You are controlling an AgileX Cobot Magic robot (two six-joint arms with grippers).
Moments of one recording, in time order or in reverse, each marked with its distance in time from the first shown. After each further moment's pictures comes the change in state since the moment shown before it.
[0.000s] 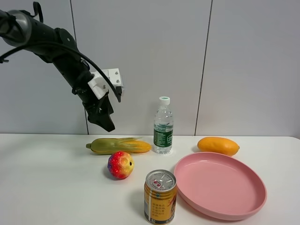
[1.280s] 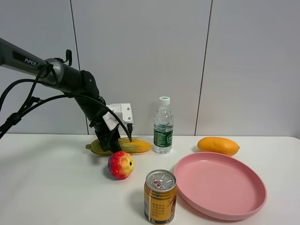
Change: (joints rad) left arm -0.043 0.221 -0.095 0.066 -0.086 -0.020; right arm 0.000 0.000 0.000 0.000 0.000 0.000
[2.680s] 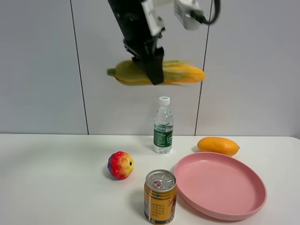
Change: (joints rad) left arm -0.418 -0.407 -0.105 0.329 0.320 -0.525; right arm 0.000 0.000 0.000 0.000 0.000 0.000
